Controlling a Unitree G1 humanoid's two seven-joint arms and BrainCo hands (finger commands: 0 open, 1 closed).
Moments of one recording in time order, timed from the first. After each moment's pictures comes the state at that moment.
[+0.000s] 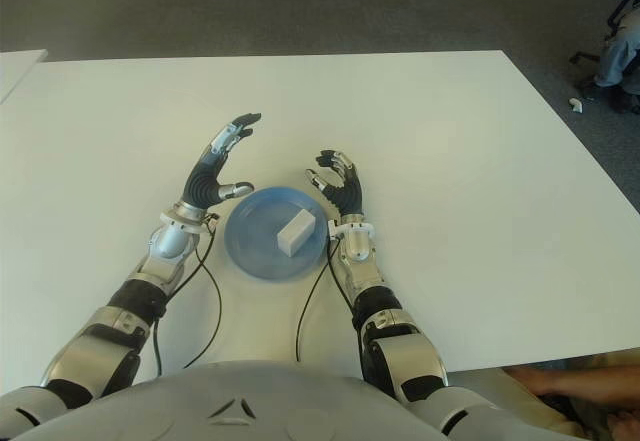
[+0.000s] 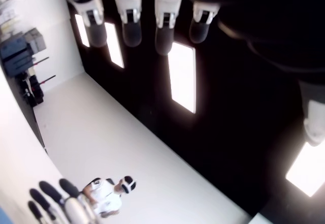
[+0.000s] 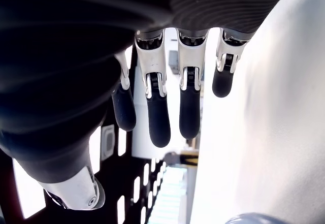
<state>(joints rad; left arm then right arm) -0.25 0.18 -0.21 0.65 -0.06 -0.99 -0.08 -0.29 0.03 0.05 0.90 -0.13 -0.66 -0.20</state>
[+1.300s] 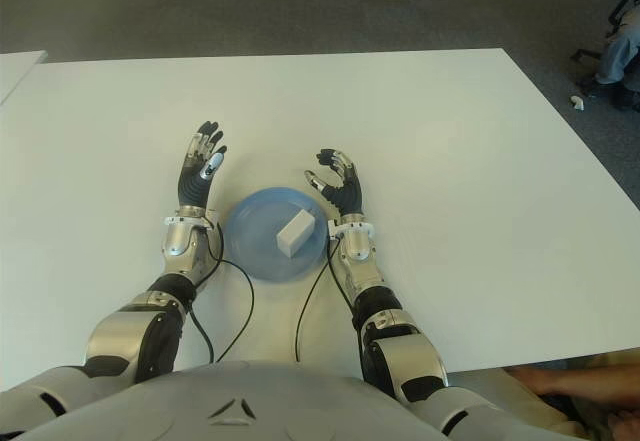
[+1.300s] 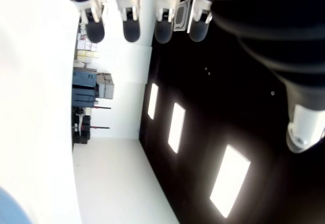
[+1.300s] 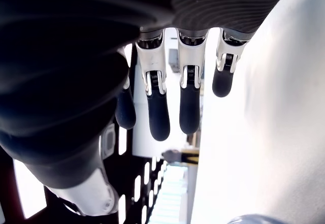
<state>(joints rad) -0.38 0.01 0.14 1.14 -0.17 -0.94 -0.18 -0.29 0.03 0.05 0.89 -0.13 -0.66 -0.20</state>
